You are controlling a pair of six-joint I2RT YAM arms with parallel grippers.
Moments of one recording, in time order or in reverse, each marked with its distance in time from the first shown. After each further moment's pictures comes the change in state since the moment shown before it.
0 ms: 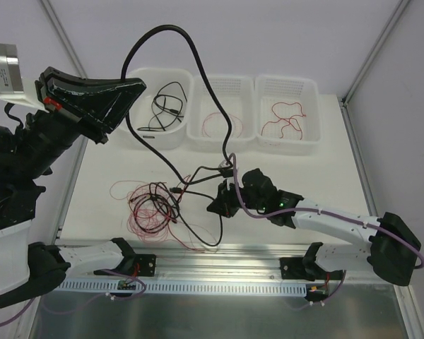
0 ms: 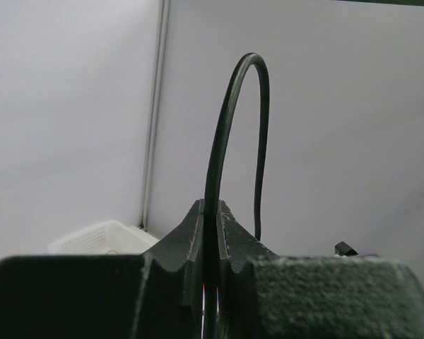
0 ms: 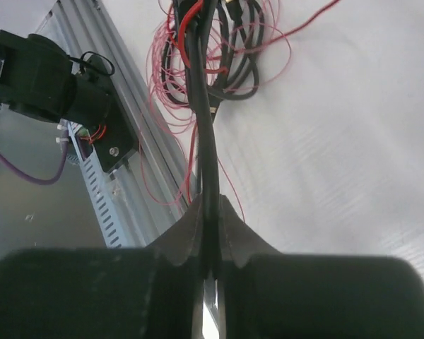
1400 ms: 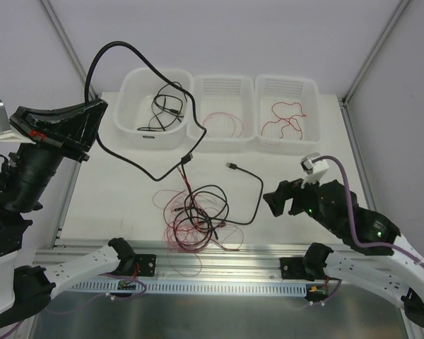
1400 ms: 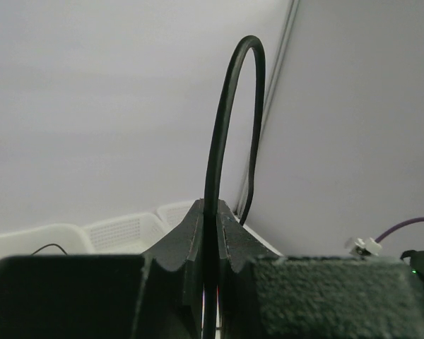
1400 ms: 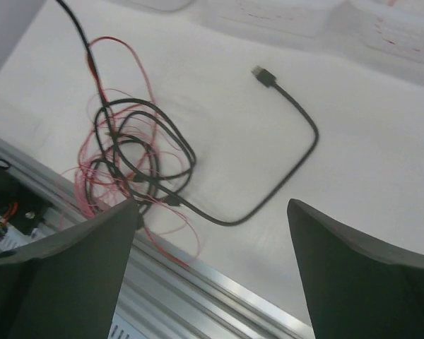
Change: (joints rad) left arm 0.000 -0.291 -0.344 -0.003 -0.364 0.187; right arm -0.016 -0.660 0.258 -0.967 0.661 0.013
